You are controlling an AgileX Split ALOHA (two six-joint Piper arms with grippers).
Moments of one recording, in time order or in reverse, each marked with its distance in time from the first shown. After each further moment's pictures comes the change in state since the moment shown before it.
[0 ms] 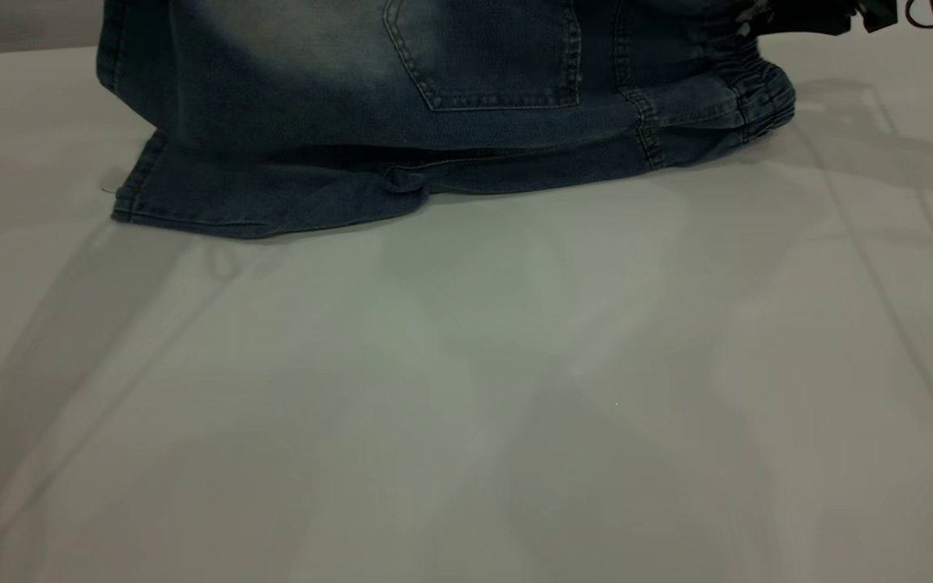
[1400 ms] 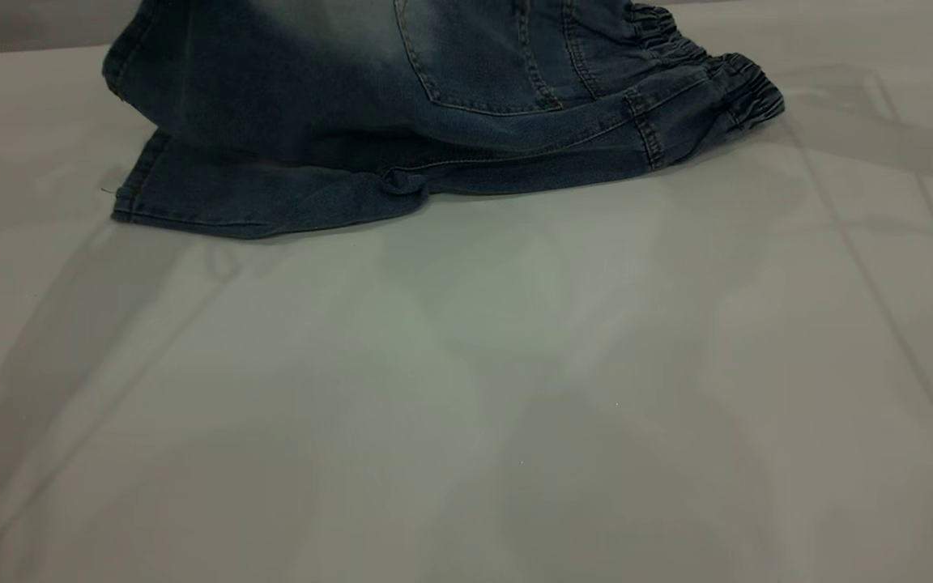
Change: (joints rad) left arm 0.000 0.000 0.001 -0.008 -0.010 0.021; right arm -0.001 -0.011 -0.078 -0.022 -0.002 0.066
